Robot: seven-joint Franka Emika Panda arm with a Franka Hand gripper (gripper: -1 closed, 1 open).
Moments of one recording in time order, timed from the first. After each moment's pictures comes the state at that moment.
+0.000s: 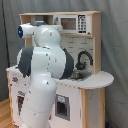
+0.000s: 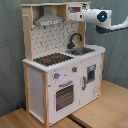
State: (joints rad) arm -1.51 0.38 2.26 -1.85 -1.86 2.15 -0.80
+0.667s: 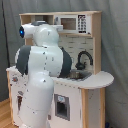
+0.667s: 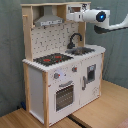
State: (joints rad) arm -1.50 0.33 2.21 -1.81 -1.86 2.22 -0.80
